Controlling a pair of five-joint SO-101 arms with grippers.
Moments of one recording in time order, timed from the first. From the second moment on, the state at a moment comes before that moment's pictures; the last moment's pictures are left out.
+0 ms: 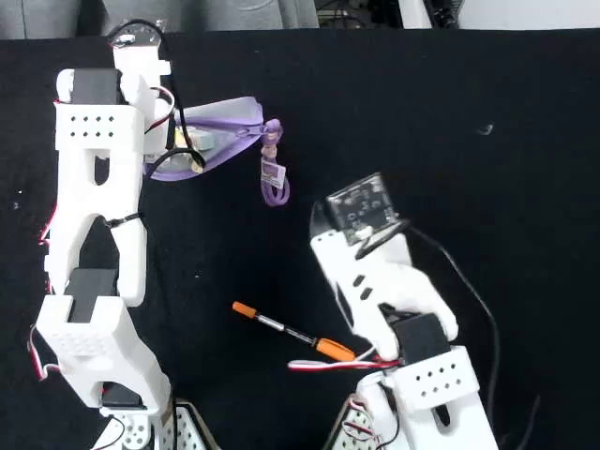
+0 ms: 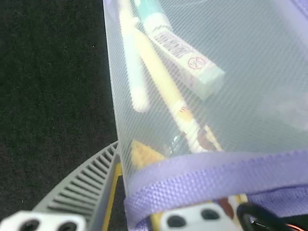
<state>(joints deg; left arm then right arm) -5.0 14.5 -32.7 100.2 -3.8 -17.1 -72.7 70.6 40.3 10.7</state>
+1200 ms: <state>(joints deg) -12.7 15.5 -34.0 99.6 -3.1 -45.8 -45.7 67.5 54.6 18.0</state>
